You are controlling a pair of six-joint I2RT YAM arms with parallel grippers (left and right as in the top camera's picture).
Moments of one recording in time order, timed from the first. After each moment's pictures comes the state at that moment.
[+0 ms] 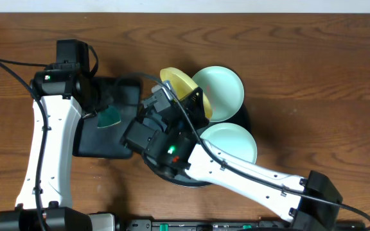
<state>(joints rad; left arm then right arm) 0.06 1.50 1.41 -1.17 -0.03 -0.41 1.14 1.83 1.60 -0.98 1.36 0.29</state>
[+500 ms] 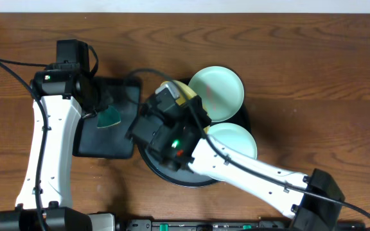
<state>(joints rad) 0.06 1.50 1.41 -1.18 -0.03 -0.41 1.10 1.83 1.60 -1.04 1.03 0.31</state>
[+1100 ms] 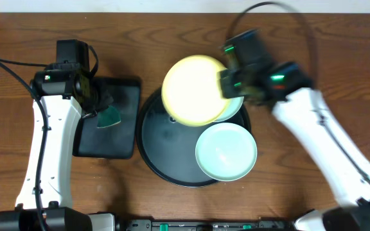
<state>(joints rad) 0.06 1.50 1.41 -1.18 -0.03 -0.41 0.45 1.60 1.60 -0.98 -0.03 0.31</state>
